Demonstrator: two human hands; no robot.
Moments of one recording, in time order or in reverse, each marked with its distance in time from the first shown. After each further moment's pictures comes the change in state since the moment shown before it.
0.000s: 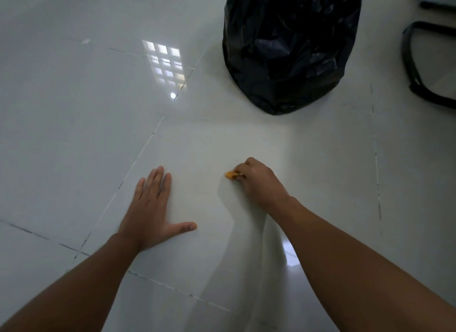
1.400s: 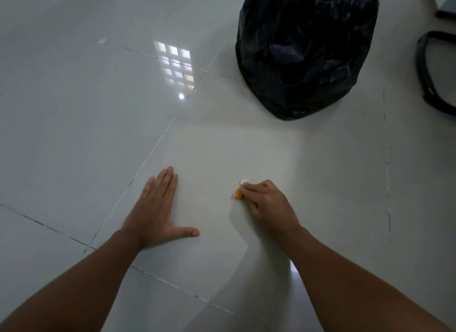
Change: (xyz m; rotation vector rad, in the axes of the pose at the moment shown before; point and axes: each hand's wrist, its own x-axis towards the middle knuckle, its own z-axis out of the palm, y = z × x) left_hand -0.003 -0.010 -0.003 -0.022 -0.006 0.054; right_hand -0.042 0.003 0.026 -0.064 0.236 -0.191
